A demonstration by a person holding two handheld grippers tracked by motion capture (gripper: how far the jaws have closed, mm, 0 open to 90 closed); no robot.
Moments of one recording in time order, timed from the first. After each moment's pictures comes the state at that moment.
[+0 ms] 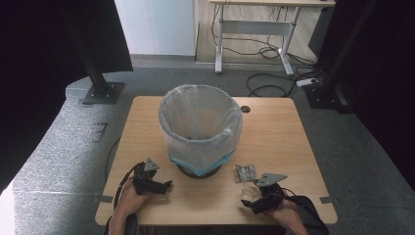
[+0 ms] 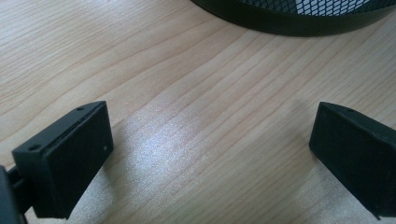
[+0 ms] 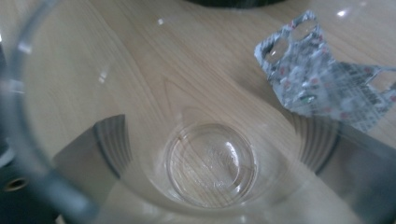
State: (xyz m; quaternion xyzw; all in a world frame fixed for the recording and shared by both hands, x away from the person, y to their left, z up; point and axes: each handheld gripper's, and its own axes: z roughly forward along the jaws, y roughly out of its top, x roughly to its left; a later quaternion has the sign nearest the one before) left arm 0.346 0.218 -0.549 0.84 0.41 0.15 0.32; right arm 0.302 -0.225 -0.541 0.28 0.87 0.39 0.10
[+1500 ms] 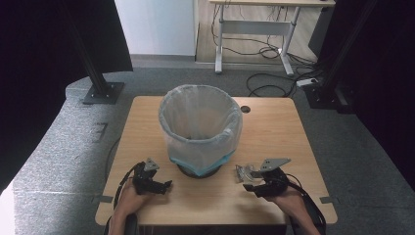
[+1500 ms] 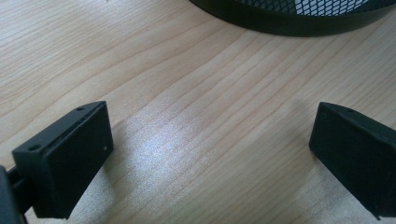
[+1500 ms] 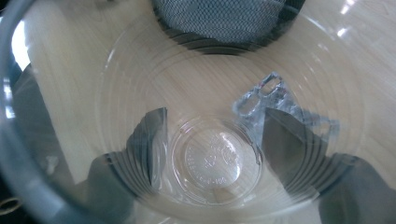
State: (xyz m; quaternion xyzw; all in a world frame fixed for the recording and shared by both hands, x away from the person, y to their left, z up) left arm 0.347 0.218 -0.549 0.84 0.41 0.15 0.32; right arm 0.316 -0.223 -0.474 0.28 0.88 0.38 0.09
